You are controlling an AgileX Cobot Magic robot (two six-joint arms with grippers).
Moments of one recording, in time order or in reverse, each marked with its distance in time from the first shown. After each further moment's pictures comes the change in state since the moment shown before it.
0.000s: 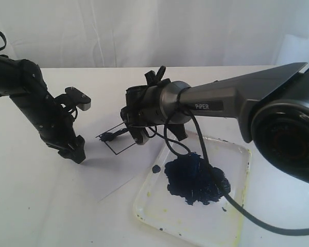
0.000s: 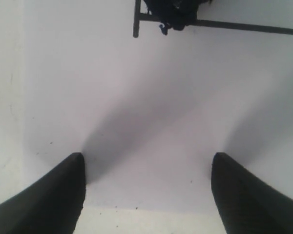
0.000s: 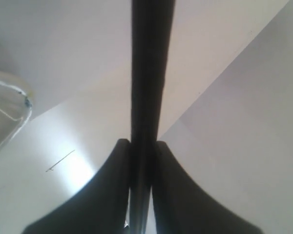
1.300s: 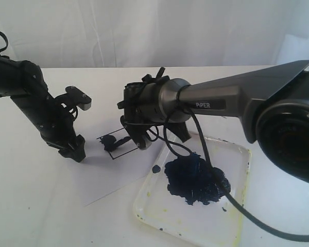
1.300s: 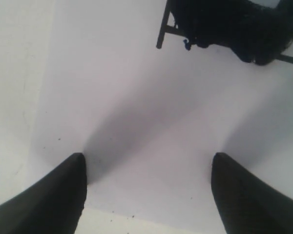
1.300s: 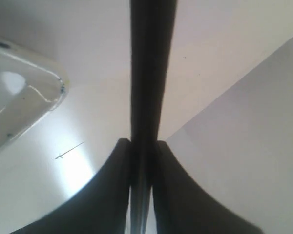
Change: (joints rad) left arm -0.002 0.000 0.002 0.021 -0.037 0.000; right arm 0.012 -0.021 0.000 0.093 0.034 -0.175
